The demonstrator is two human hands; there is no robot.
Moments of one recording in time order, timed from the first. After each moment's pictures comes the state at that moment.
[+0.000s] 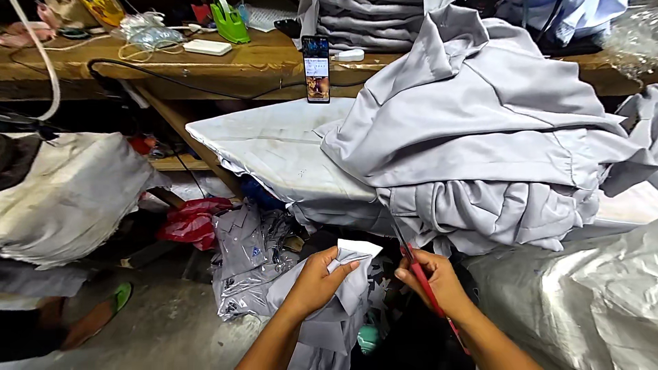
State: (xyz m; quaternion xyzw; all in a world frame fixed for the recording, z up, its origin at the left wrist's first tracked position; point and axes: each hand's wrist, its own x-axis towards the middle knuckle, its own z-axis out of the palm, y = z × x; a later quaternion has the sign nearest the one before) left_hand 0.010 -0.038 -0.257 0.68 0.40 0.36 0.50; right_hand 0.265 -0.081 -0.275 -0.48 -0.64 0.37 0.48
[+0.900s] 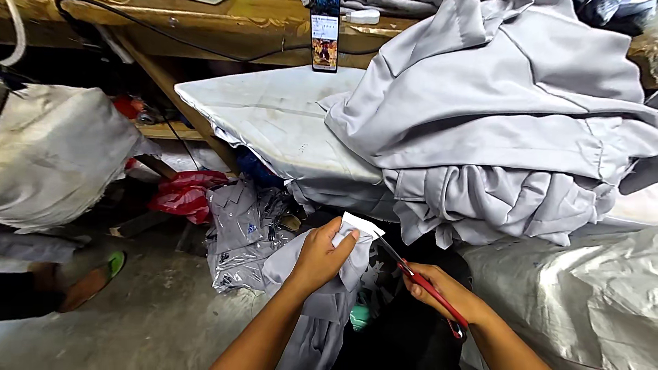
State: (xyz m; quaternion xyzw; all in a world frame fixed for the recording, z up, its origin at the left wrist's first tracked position) left_hand 0.021 -0.032 -0.266 0.69 0.46 0.37 0.41; right_hand 0.304 -0.097 -0.293 -0.46 -0.69 0.52 0.22
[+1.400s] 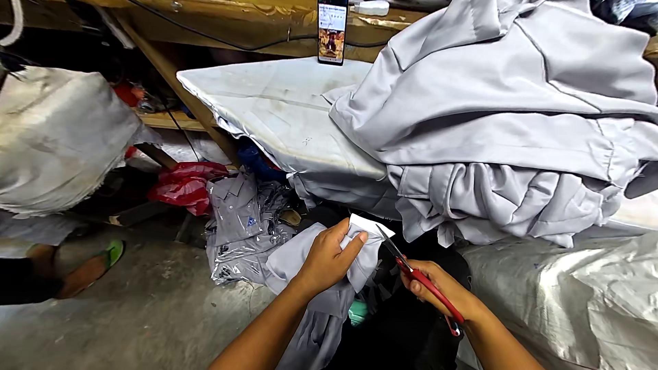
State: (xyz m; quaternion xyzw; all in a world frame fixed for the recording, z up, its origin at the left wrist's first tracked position) left_hand 0.028 -0.041 -0.275 0.70 0.41 0.39 0.43; right_hand 0.297 -0.096 -0.298 -0.42 -0.68 0.54 0.27
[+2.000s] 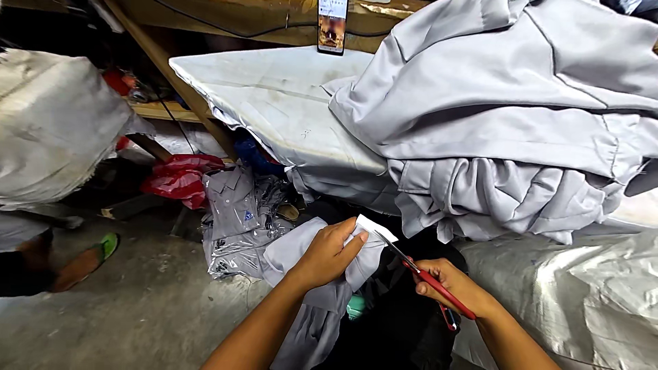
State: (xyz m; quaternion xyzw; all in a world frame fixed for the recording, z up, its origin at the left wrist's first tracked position) left_hand 0.022 -0.037 -0.274 0.76 0.38 0.32 0.42; right_hand 0.318 -0.099 -0.295 -0.44 -0.69 0.52 0.24
